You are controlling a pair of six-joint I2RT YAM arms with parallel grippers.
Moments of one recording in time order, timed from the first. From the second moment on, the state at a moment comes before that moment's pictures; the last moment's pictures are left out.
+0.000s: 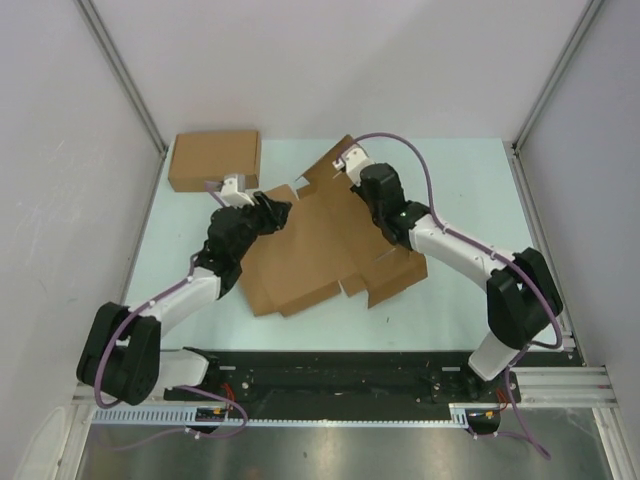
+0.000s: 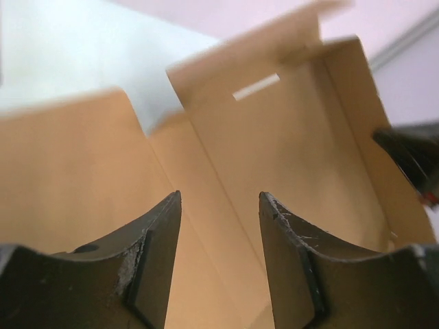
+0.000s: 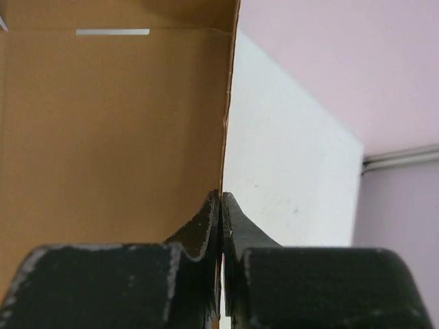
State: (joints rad) left arm -0.38 1.30 0.61 0.56 0.04 -0.58; right arm 0.61 1.67 1.27 -0.04 0.48 -0.39
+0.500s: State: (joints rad) left arm -0.26 1.21 0.64 0.47 -0.09 -0.58; right arm 0.83 1.54 1.12 0.12 0.77 -0.97
